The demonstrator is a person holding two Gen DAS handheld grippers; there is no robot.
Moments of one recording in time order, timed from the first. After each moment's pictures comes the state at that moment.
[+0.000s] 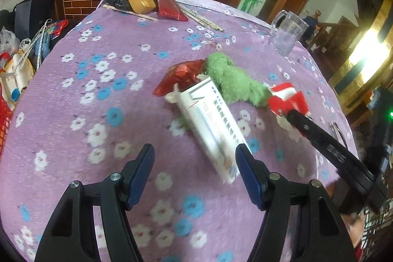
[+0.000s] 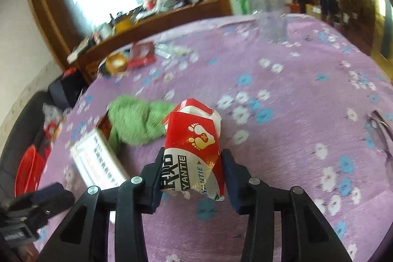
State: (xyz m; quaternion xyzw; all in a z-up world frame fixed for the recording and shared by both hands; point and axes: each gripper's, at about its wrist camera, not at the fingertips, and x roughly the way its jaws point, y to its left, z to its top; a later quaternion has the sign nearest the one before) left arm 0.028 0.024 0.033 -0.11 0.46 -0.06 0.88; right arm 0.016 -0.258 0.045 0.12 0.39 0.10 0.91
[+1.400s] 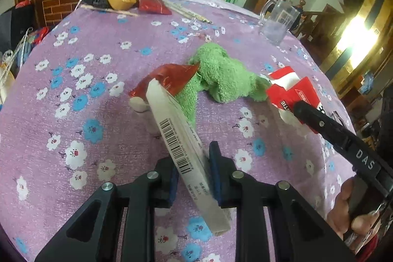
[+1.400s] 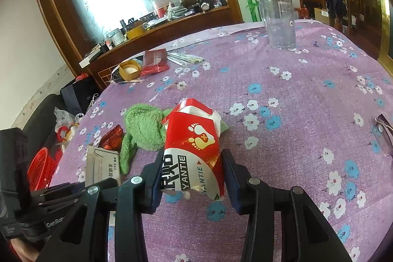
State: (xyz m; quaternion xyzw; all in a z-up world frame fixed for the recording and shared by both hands) left arm 0.045 0.026 0.011 -0.08 0.46 -0.12 0.88; right arm 0.014 -0.252 0.050 0.11 0.38 0.14 0.91
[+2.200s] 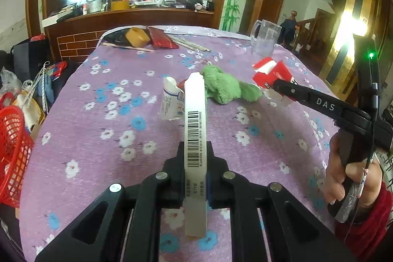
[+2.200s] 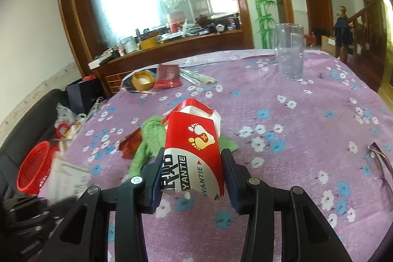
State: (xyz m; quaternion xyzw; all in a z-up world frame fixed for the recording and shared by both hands) left arm -0.039 0.049 0.050 -0.03 0.37 -0.10 0.92; right arm -0.003 -0.237 0.069 0.08 0.32 0.15 0.93
